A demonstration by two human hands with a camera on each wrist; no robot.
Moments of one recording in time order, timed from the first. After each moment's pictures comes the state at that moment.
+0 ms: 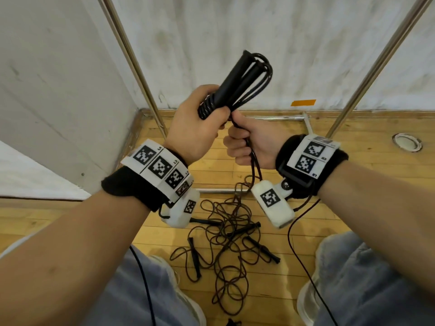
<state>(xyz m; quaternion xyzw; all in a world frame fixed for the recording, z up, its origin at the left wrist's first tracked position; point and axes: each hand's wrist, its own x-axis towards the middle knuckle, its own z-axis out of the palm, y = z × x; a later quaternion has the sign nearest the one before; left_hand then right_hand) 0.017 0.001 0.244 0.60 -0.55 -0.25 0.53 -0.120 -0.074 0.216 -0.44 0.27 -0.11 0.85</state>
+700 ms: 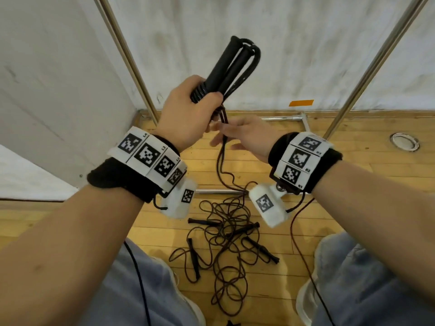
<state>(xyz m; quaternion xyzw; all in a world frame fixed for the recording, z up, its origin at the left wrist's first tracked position) 0.022 -0.007 0.267 0.66 -0.53 -0.23 0.48 -0.110 -0.069 0.220 -0.71 0.36 -0.18 0.58</state>
